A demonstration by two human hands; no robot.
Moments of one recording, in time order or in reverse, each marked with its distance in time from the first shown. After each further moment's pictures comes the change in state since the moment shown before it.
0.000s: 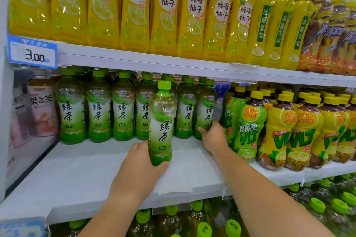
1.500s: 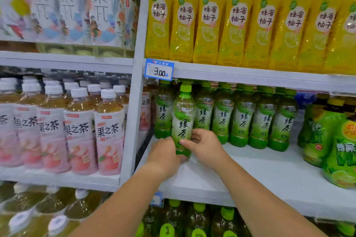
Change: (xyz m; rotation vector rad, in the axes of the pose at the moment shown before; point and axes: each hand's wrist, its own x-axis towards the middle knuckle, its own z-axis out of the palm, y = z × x) left_hand 0.017 -0.076 -0.126 0.298 -0.100 -0.212; right_hand -0.155 -0.153 0.111 0.469 -0.685 -0.406
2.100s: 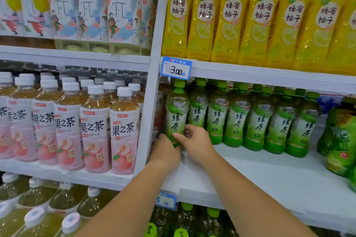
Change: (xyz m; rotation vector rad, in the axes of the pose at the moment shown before) left_hand 0.018 -0.029 -0.009 -0.212 0.130 -0.279; right_hand 0.042 0.002 0.063 -0.039 0.061 -0.048
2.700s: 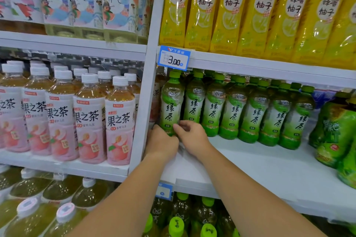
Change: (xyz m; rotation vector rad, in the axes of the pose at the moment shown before) left_hand 0.000 0.001 0.001 -0.166 0.109 -0.054; right_hand -0.006 -0.003 0.003 0.030 0.021 0.131
